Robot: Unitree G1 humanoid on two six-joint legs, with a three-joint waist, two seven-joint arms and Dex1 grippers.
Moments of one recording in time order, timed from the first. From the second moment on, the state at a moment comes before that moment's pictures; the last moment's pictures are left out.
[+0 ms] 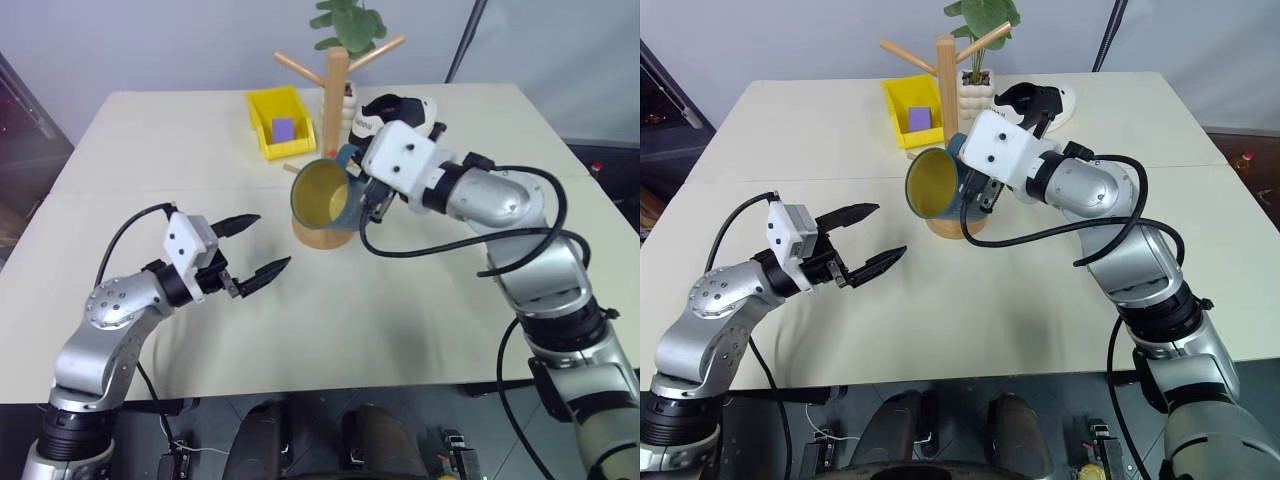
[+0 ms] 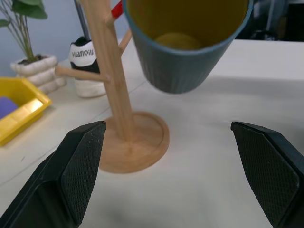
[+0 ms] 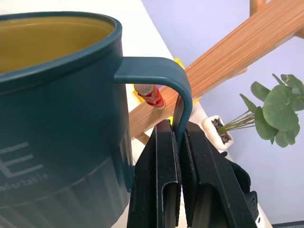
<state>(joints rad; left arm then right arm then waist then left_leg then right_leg) -0.15 0.59 0.11 -0.45 -0.52 0.35 -0.77 -0.80 -0.62 0.28 -0.42 -0.09 0.67 0.64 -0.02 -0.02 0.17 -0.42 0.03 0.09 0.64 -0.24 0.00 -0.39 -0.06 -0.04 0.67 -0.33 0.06</state>
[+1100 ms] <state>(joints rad) -0.20 0.62 0.11 -0.51 -0.60 0.41 -0.76 -0.88 -0.55 0.35 -0.29 -0.20 0.72 0.65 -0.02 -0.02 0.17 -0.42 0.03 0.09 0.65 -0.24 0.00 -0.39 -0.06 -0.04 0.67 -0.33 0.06</state>
